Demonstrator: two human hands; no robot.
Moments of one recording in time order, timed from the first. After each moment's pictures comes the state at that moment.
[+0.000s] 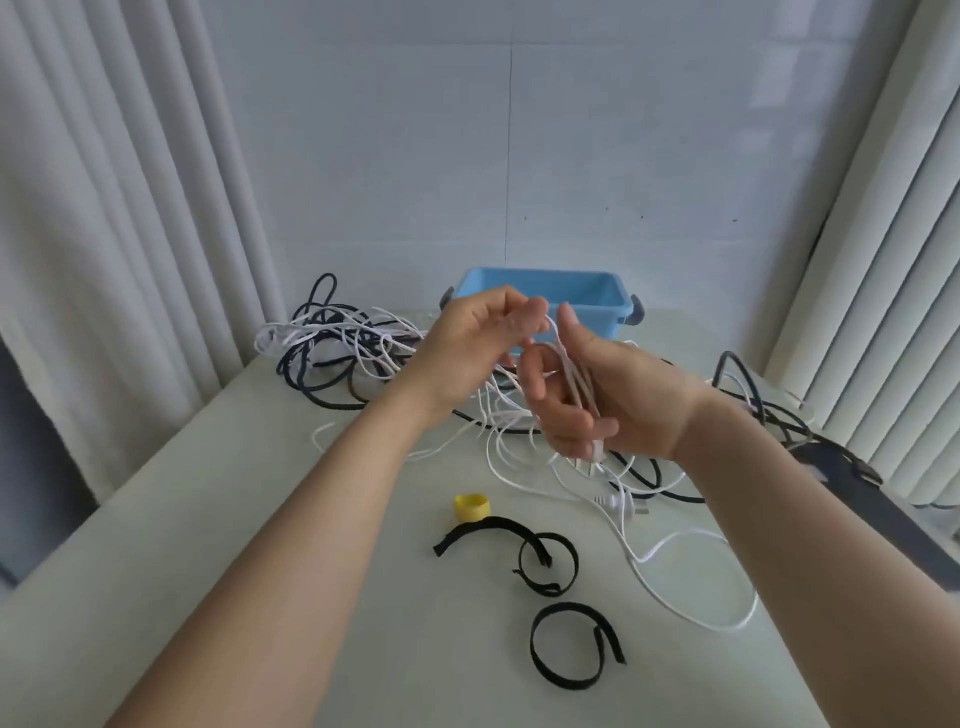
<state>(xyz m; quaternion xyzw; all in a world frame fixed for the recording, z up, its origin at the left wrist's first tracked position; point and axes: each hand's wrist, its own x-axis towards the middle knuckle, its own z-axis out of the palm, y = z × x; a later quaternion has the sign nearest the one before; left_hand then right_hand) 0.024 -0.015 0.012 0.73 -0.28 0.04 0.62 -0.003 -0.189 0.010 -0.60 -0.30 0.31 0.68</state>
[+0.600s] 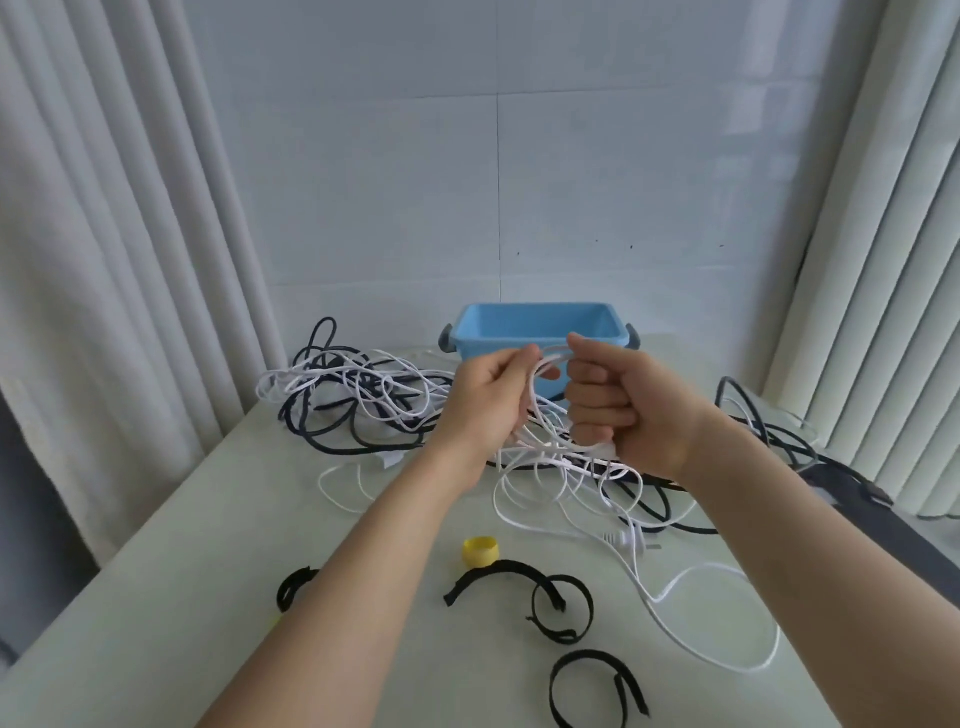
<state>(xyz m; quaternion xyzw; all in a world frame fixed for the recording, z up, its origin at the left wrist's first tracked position) 0.028 -0.040 -0.004 0.72 -0.15 0.05 0.68 0.005 -0.195 0.018 -0.54 -0.06 0.15 0.82</state>
